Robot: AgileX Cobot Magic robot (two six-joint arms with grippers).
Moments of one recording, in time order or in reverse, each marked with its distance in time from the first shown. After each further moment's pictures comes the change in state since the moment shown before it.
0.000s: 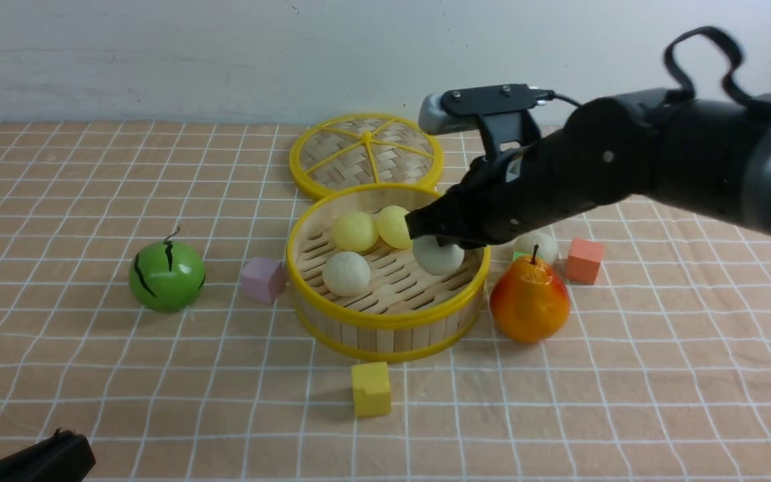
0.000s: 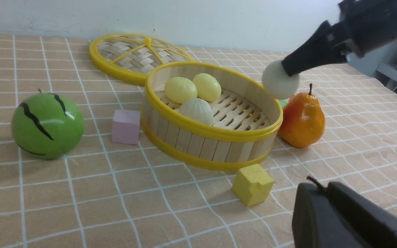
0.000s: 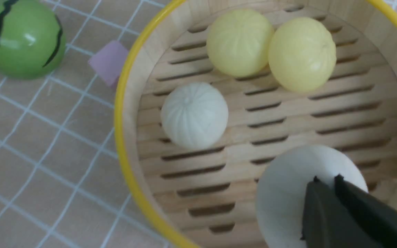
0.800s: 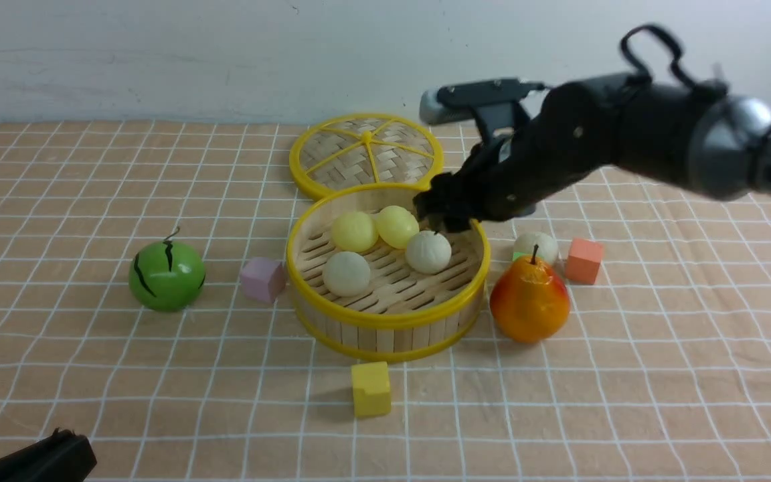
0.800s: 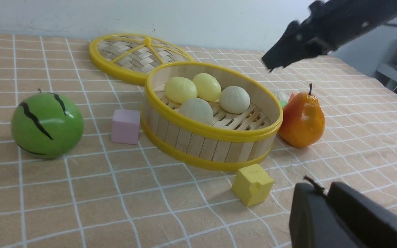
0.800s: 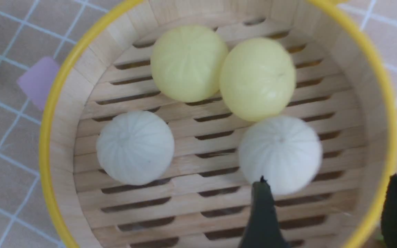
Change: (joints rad) right arm -0.070 0.037 -0.158 -0.087 0.180 0.004; left arm 0.000 0.000 0.000 -0.002 0.001 0.000
